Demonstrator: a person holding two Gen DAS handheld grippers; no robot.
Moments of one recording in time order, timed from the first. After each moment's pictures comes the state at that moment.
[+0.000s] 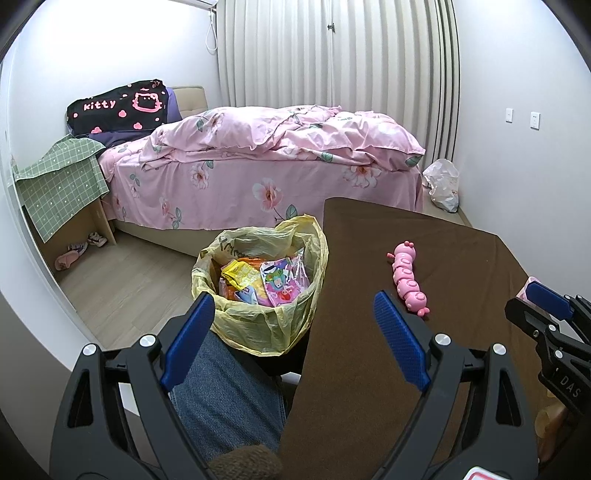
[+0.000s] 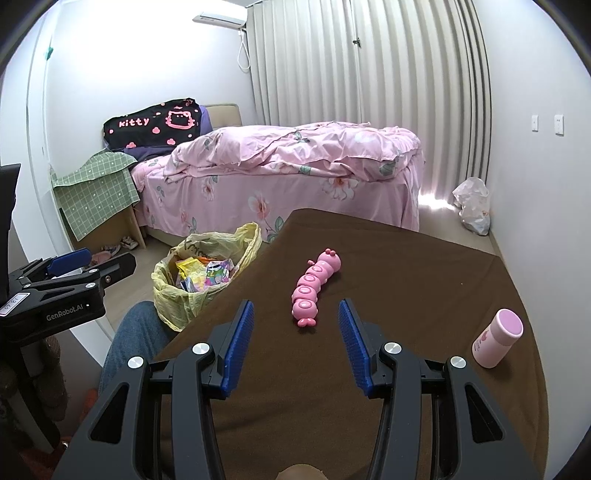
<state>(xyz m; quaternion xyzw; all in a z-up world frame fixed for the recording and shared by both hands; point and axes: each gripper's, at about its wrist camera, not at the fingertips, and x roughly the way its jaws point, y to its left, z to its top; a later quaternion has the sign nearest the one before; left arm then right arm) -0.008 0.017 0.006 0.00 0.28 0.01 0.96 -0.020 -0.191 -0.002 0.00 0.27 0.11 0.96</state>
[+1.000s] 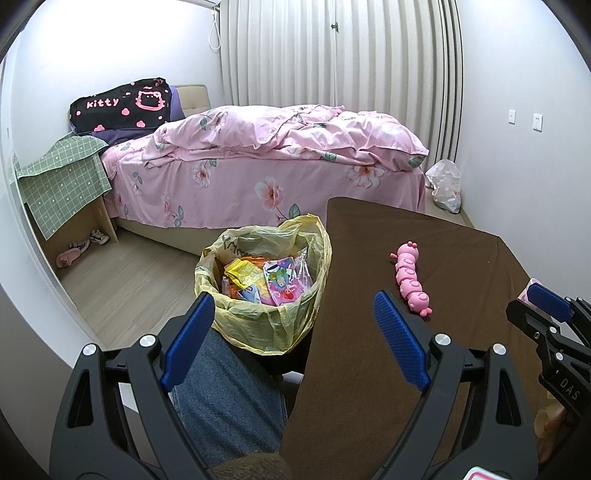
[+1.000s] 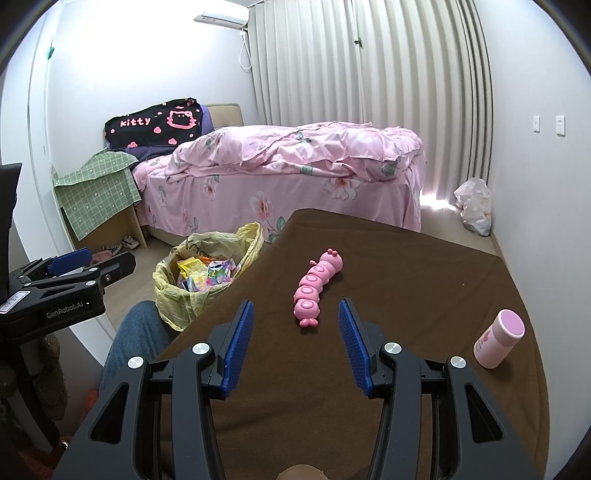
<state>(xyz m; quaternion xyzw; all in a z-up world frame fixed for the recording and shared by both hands) -0.006 0.021 0.006 0.00 0.28 0.01 0.96 -0.018 -0.191 0.000 0.00 0.27 0.11 0.96</state>
